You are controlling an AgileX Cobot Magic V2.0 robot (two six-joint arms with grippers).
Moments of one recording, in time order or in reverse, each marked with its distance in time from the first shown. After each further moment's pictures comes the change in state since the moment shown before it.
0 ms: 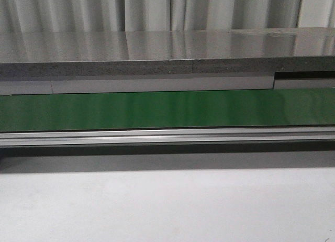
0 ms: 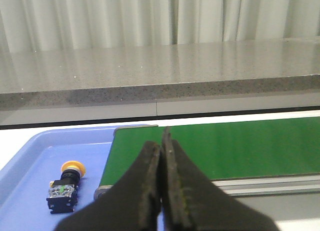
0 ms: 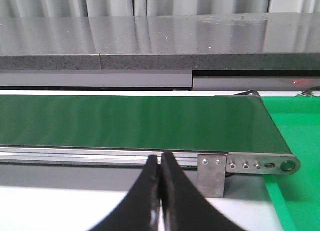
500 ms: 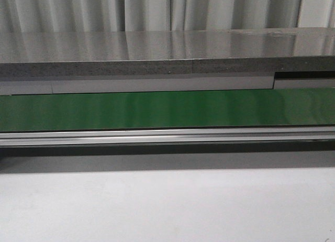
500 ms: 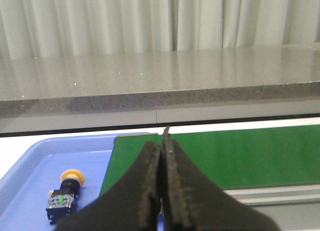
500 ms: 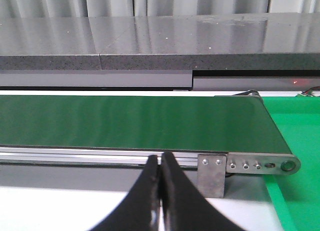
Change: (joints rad) left arm 0.000 0.000 0.000 0.000 -0.045 0.000; right arm 0.000 0.000 0.000 0.000 0.000 -0.007
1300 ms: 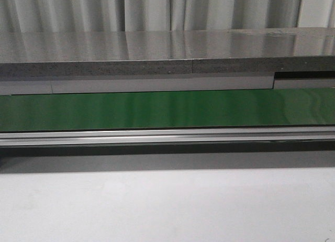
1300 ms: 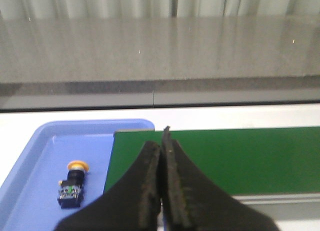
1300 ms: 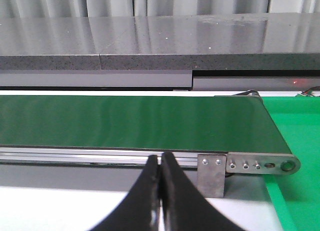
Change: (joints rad) left arm 0.000 0.384 -0.578 -0.038 0.503 0.000; right arm 0.000 0.000 0.000 0.000 0.000 0.007
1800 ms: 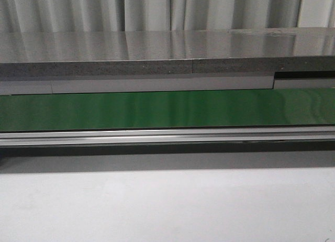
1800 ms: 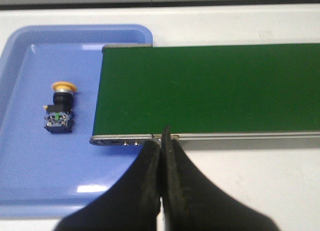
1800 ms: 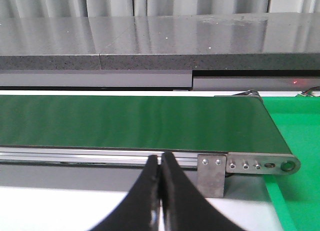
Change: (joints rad) left arm 0.000 0.450 -0.228 -0.019 0.225 0.000; right arm 0.000 0.000 0.000 0.000 0.000 -0.007
